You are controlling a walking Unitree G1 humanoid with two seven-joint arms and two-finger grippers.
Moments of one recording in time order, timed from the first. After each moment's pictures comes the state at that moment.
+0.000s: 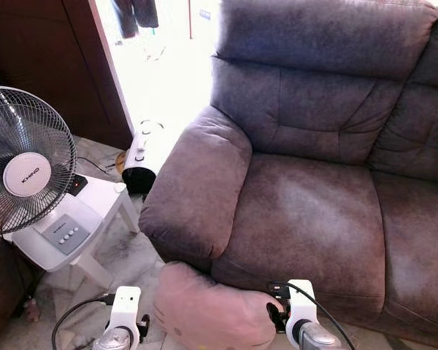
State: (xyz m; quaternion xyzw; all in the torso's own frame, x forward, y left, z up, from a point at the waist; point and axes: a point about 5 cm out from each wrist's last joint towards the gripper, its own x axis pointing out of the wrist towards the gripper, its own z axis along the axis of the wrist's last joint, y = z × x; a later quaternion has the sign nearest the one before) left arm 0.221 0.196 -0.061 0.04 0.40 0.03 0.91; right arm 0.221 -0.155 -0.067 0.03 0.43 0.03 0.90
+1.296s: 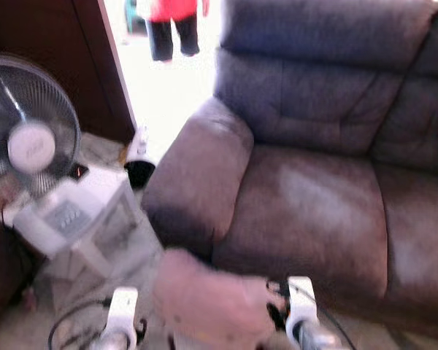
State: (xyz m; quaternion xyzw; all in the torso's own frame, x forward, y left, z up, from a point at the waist) left arm 0.215 0.202 -0.064 0.04 0.41 0.03 0.91; right arm 0.222 -0.156 -0.066 0.03 0.43 0.03 0.90
